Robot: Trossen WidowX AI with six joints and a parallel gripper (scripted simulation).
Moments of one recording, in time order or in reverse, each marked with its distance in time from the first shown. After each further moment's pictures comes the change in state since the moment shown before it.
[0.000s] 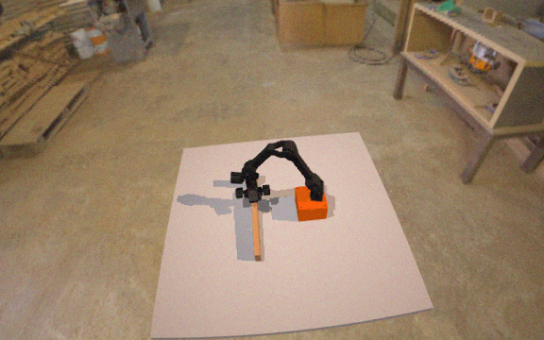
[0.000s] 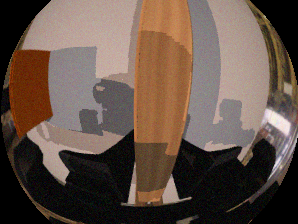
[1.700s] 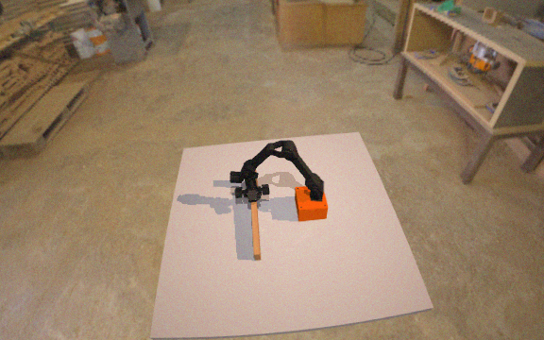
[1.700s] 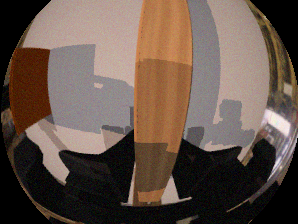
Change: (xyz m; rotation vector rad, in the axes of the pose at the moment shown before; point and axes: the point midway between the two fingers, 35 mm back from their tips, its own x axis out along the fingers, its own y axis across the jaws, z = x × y) arm 0.001 -0.003 -0.005 -0.004 -0.003 0.000
